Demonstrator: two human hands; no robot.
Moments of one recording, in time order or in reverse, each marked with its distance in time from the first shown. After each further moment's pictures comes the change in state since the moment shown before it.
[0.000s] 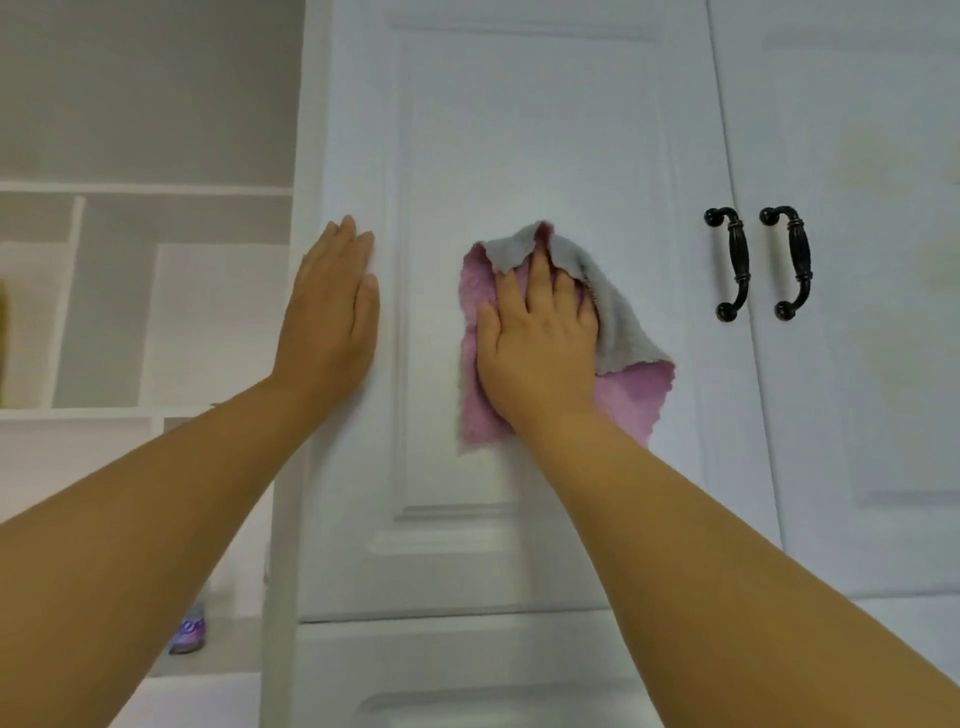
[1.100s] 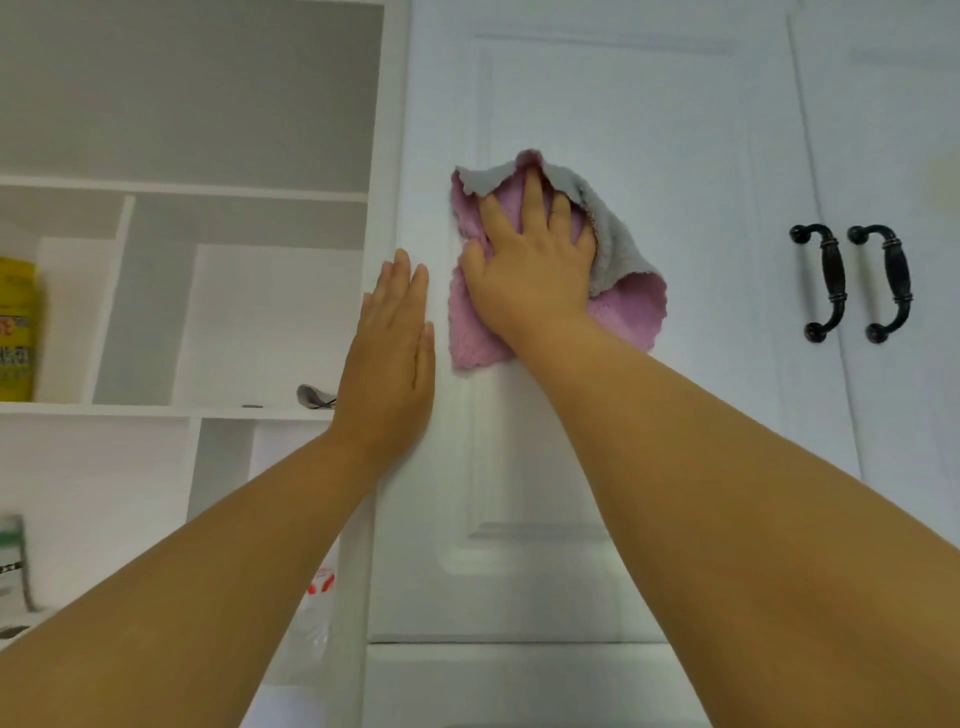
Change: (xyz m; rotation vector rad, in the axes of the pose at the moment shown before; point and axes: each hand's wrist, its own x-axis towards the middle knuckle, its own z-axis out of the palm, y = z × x) left_hand -0.033 -0.023 0.008 -0.069 0.030 0.057; right_hand 0.074 -0.075 0.003 0.031 -0.070 -0.033
